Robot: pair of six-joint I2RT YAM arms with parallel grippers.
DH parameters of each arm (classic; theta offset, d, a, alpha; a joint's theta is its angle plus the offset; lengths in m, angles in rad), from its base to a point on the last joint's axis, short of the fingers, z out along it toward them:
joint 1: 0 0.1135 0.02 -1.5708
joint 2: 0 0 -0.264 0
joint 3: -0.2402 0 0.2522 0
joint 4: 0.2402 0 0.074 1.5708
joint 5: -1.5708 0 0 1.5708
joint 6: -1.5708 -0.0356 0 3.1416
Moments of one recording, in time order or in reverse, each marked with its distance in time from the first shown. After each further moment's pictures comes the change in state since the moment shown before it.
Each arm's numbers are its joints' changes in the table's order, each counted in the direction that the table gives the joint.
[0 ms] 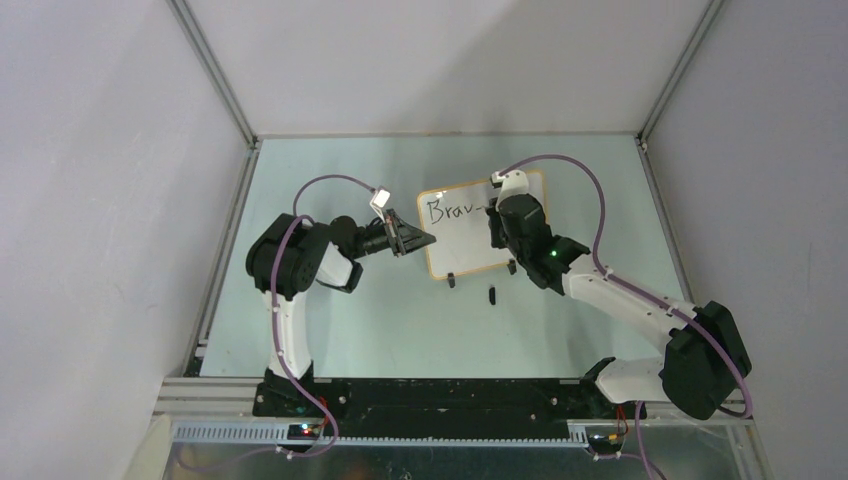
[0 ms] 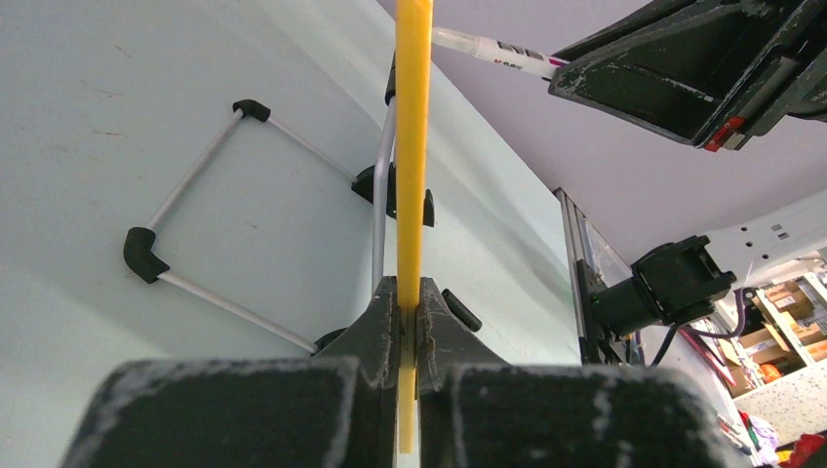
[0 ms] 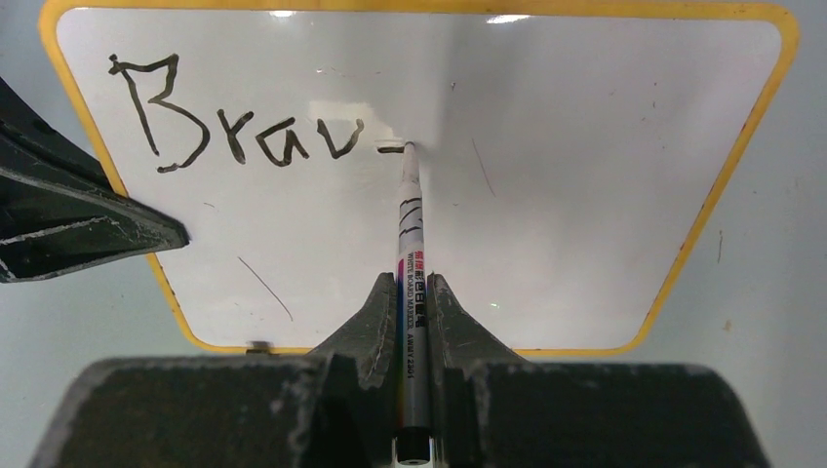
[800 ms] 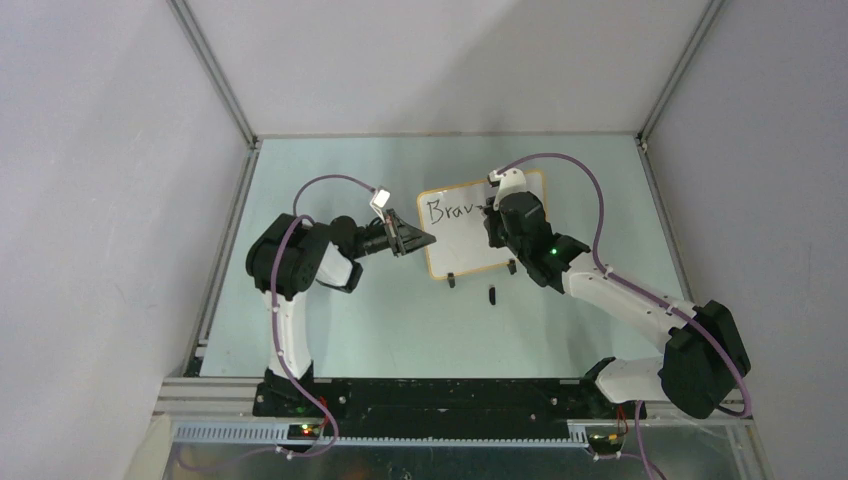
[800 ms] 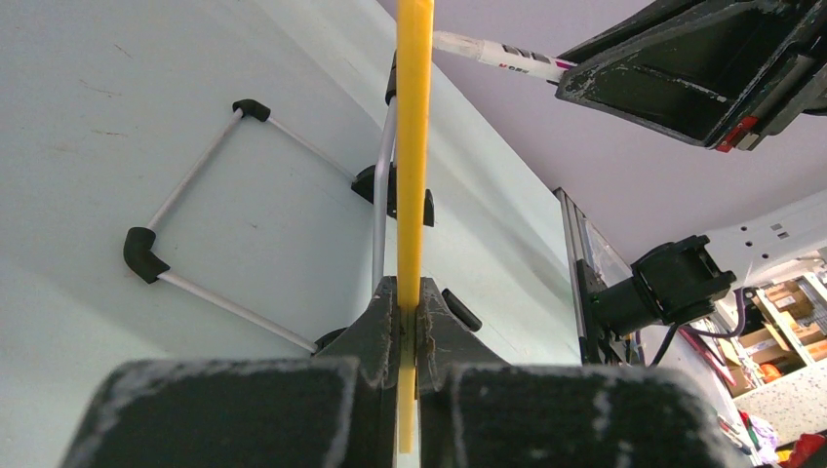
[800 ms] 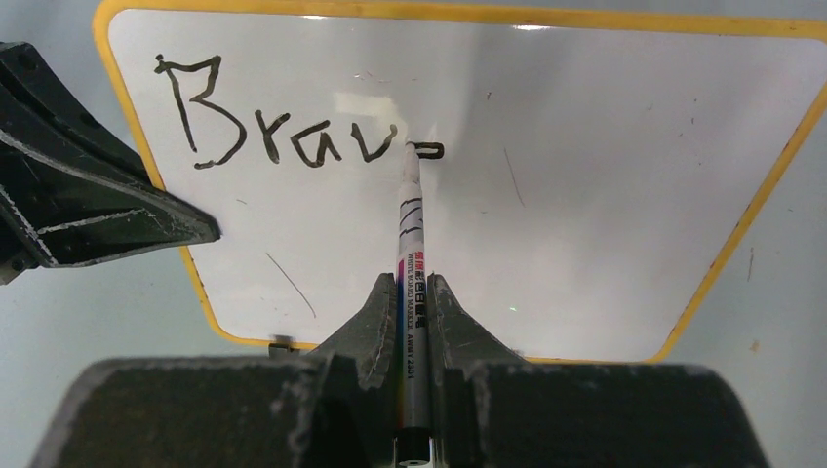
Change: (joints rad) left arm 0.000 0.000 0.000 0.000 -0.001 0.000; right arm -0.008 0.006 -0.016 -0.001 0.067 0.005
